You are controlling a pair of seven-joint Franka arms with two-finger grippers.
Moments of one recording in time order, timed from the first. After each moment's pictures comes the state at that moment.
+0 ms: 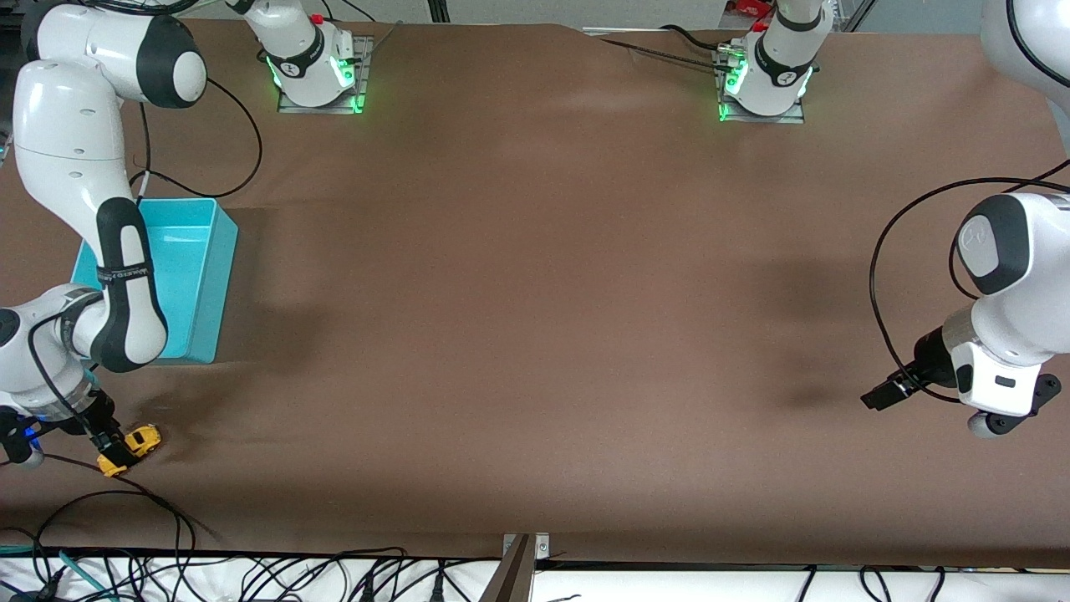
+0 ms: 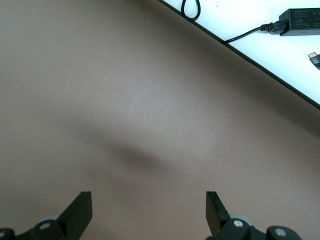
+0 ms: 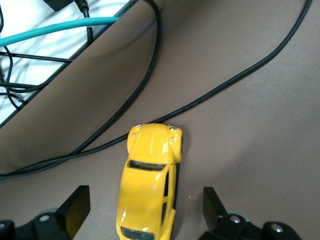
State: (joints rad) left arm 0.19 0.51 -0.19 -1.47 0.04 2.10 -0.54; right arm -0.16 1.06 -0.14 -1.17 0.20 2.64 0.42
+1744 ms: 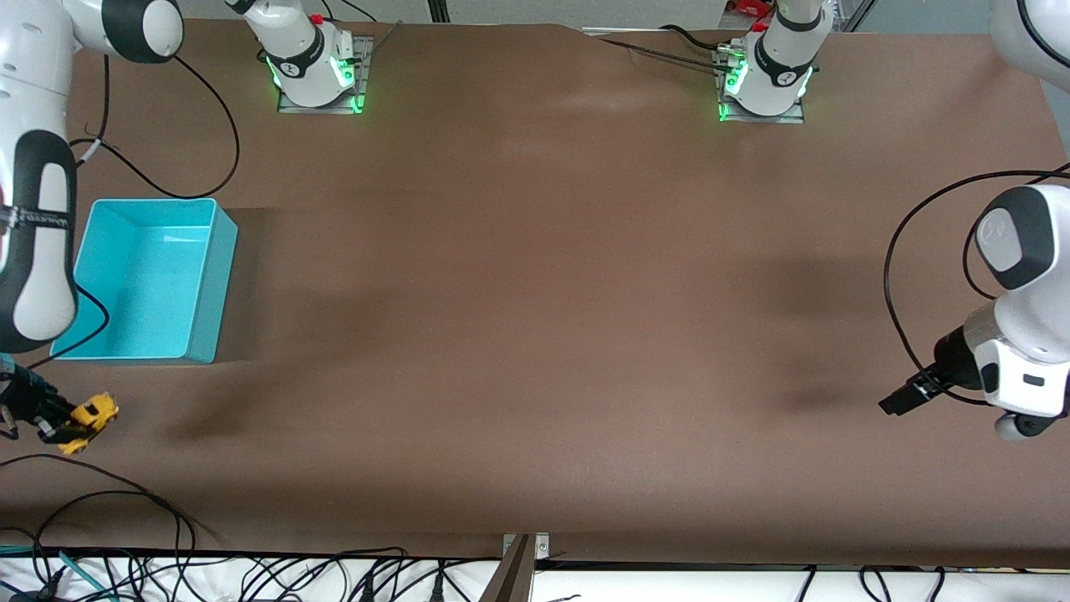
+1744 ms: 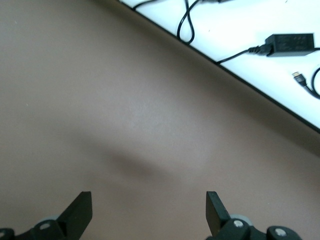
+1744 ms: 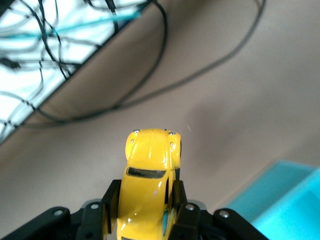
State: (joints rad) left arm 0.20 0.49 -0.18 -1.43 0.04 2.10 -0.52; right arm -0.17 0.81 -0.14 -1.10 0.14 2.03 0.43
